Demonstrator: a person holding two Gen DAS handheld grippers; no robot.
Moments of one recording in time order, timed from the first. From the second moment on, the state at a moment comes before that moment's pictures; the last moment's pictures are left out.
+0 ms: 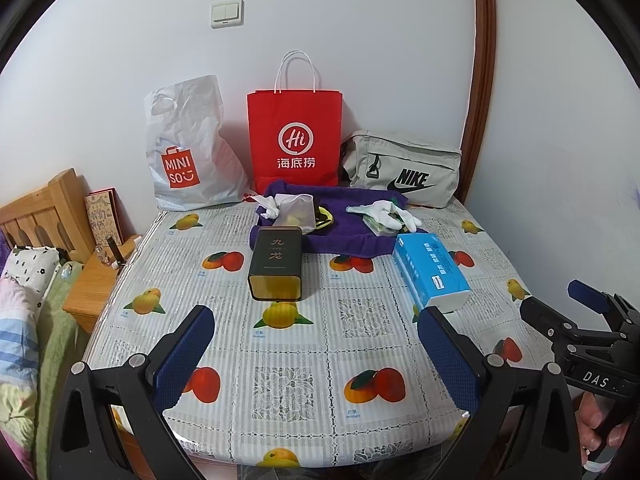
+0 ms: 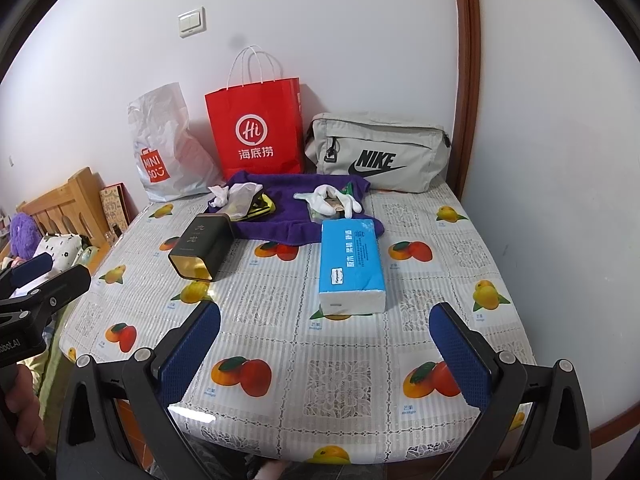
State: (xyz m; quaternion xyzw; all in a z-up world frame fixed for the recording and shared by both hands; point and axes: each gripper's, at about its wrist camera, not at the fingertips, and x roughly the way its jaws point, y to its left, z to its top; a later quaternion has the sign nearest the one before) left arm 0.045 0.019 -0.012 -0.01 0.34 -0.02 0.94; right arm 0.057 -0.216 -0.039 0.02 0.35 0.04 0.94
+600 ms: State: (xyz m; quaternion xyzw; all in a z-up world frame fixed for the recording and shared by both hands) left arm 0.042 0.019 -0.011 -0.01 0.33 -0.02 0.94; right arm 0.057 -0.216 -0.039 0.02 0.35 0.04 0.94
